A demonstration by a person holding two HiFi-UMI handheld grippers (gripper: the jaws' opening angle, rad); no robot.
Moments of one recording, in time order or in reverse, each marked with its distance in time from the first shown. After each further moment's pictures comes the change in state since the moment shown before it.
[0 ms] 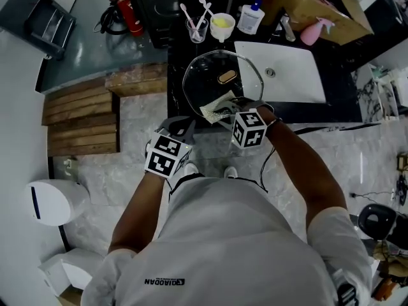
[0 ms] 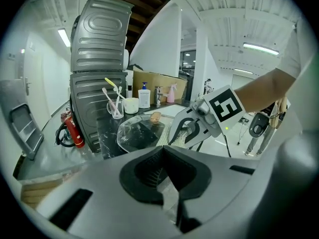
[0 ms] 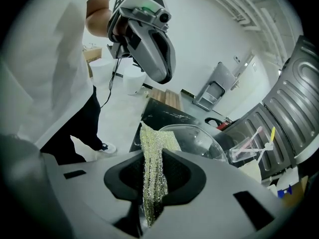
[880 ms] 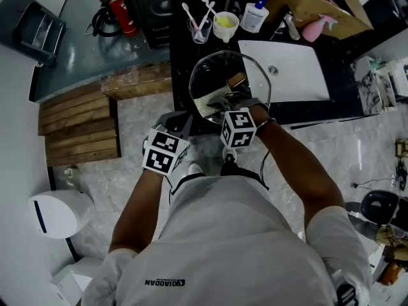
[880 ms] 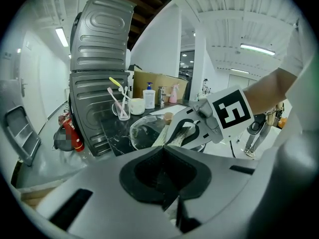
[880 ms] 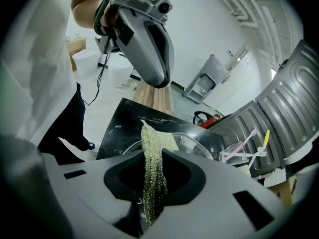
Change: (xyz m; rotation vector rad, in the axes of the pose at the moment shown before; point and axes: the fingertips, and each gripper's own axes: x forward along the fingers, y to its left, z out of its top) left arm 0.000 0.066 0.000 0.029 -0.011 -0.029; right arm 0.042 -0.055 0.033 0.046 0.113 -0.114
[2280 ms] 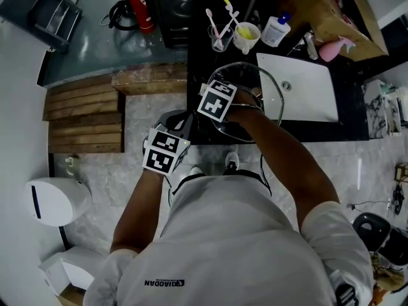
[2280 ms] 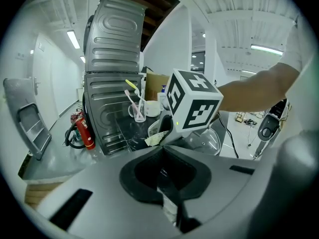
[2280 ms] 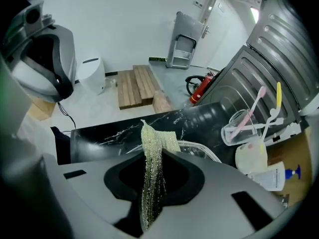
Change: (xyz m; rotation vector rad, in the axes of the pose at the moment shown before) left arm -0.013 0.052 0.004 -0.053 -0.017 0.107; right arm 0.057 -0.086 0.015 0.411 0.225 0.110
